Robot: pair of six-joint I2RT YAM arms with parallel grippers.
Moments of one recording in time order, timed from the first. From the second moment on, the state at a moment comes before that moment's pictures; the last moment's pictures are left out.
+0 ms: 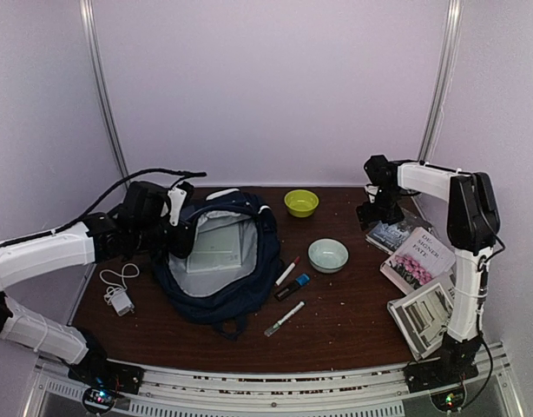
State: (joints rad) left arm -0.68 1.24 0.88 -0.27 -0.23 -0.10; right arm 0.23 2.08 1.70 -0.88 0.18 0.12
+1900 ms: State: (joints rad) left arm -0.67 1.26 0.89 -0.26 -0.25 -0.06; right arm -0.10 2.09 1.68 -0.92 -0.01 0.16
